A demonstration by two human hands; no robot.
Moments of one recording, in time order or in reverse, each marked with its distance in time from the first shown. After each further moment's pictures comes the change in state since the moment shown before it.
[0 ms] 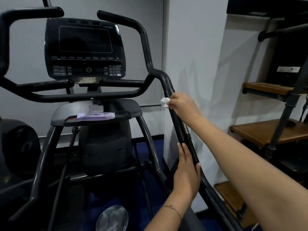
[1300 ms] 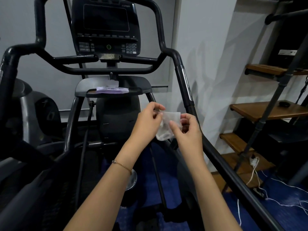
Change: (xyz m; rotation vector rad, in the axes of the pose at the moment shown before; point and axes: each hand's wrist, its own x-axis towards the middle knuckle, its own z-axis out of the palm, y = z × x) left_hand -0.126 0.001 -0.166 -0.359 0.317 -0.018; right_hand -0.194 -0.193 -0.092 0.947 0.199 0.717
